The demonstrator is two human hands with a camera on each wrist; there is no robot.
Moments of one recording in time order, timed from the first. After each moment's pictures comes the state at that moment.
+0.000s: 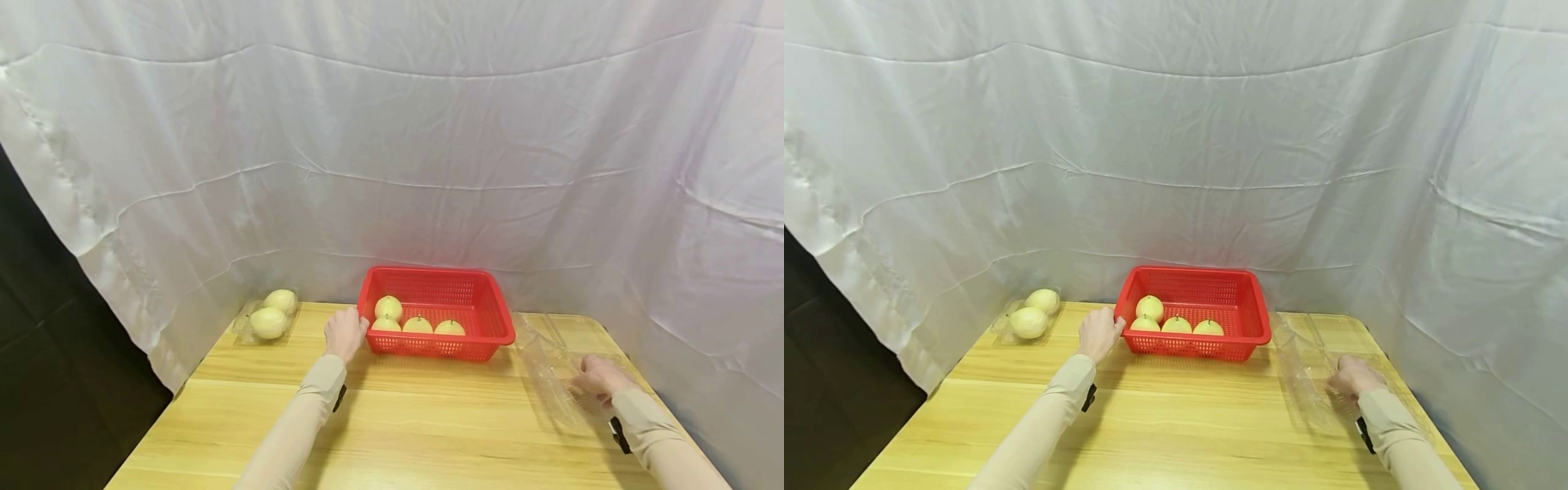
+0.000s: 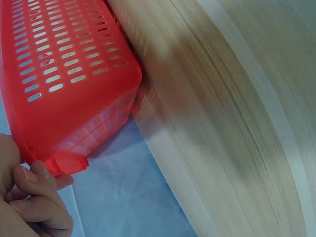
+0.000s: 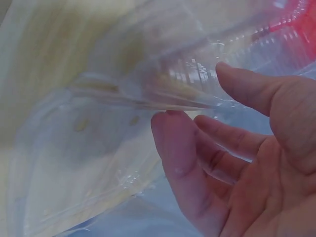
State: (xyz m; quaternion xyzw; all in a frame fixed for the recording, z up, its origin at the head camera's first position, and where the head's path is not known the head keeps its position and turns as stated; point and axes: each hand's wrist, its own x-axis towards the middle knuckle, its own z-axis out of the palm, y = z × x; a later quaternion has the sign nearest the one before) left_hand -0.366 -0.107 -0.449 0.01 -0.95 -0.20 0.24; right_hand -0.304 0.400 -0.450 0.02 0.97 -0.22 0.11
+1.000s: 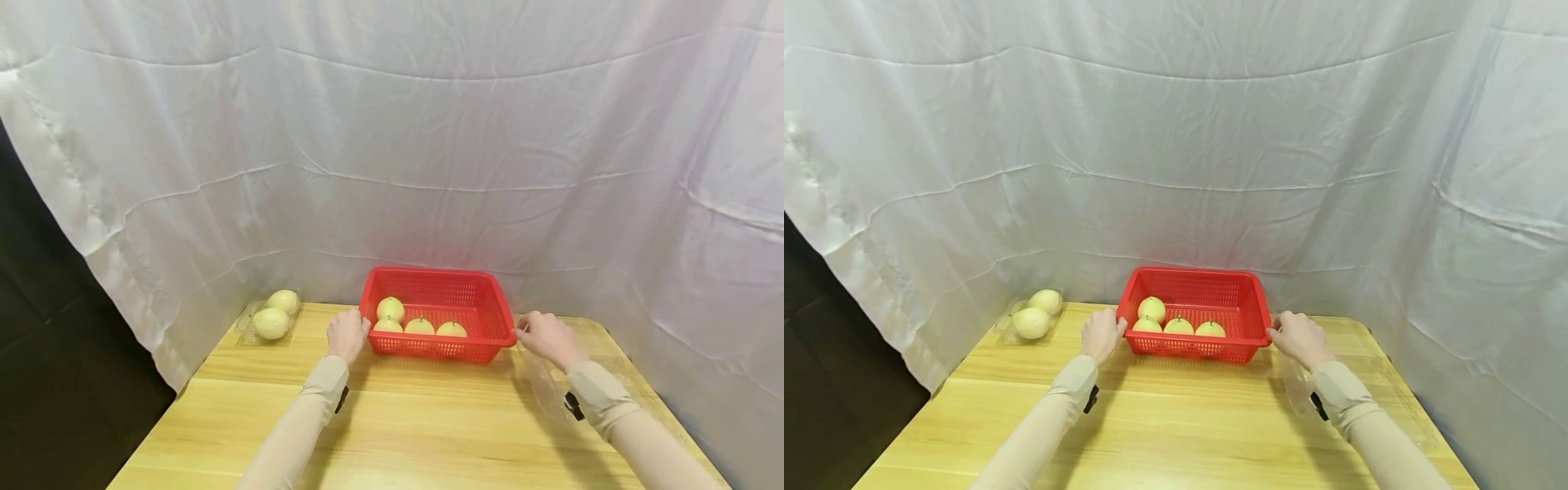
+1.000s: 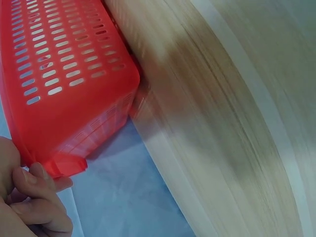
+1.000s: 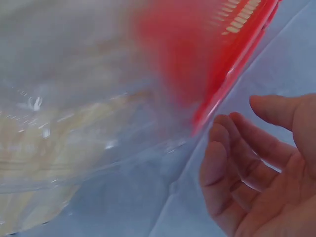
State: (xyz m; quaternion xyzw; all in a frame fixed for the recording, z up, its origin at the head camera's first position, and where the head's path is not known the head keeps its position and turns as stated) left_hand -0.366 -0.106 -0.451 0.01 -0.95 -0.19 0.25; right_hand -0.330 0.286 -0.387 -0.10 0.98 -0.15 -0.07
